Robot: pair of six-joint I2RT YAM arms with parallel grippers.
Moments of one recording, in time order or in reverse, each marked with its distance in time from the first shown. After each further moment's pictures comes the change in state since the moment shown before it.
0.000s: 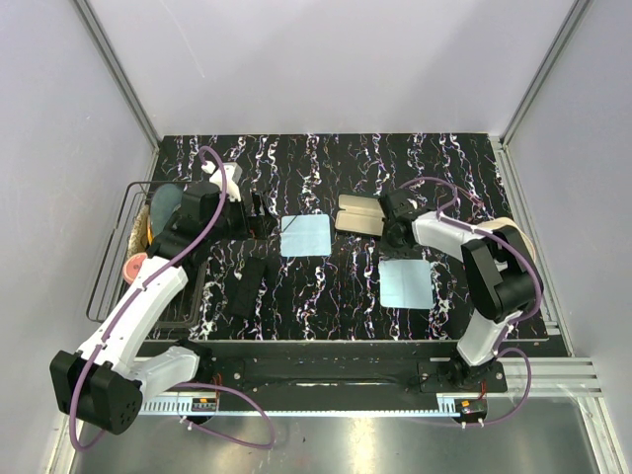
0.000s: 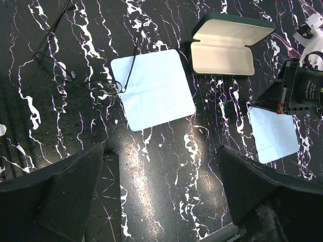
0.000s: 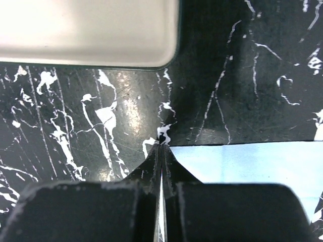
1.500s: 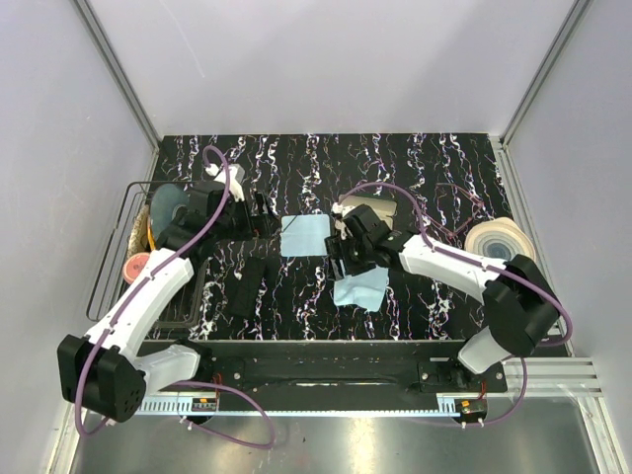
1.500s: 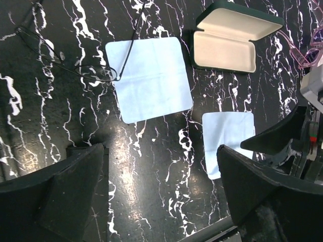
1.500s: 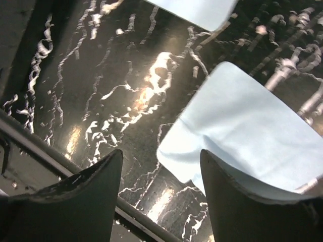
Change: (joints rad) left arm 0.000 0.058 0.000 -0.007 0.003 -0.069; right arm 0.330 -0.188 -0.023 0.089 -0.283 -0.248
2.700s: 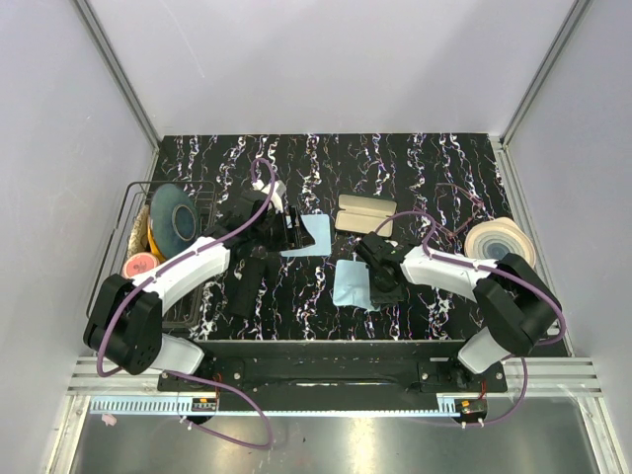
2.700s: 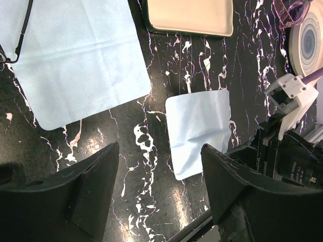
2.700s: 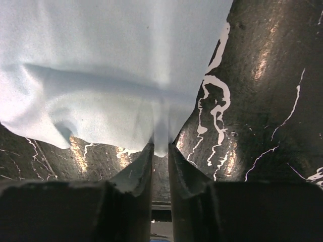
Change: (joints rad) left arm -0.167 0.277 -0.083 0.284 0.111 -0.179; right arm -0.017 0.000 -0.167 -0.284 0.254 0.370
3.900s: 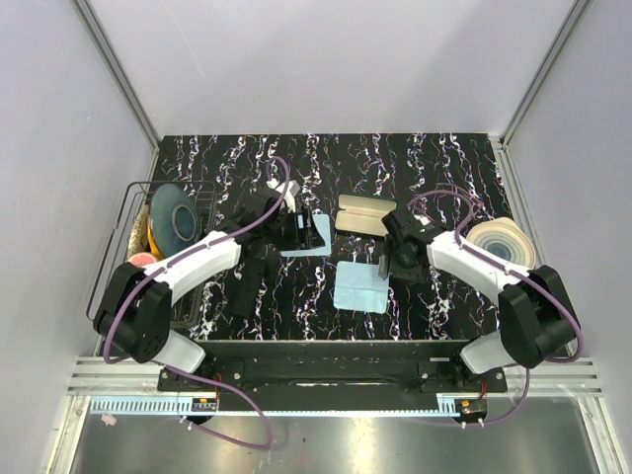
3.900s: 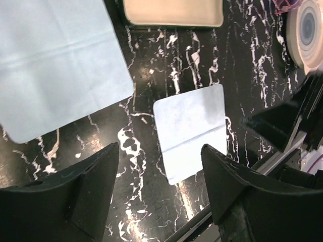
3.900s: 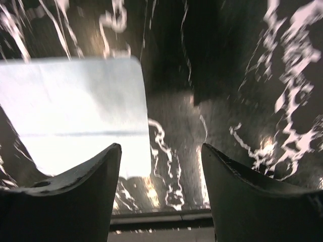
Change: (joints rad) left arm -0.046 0.068 0.045 -0.009 0.006 0.008; right arm -0.181 -0.106 0.053 -0.087 0.070 -0.024
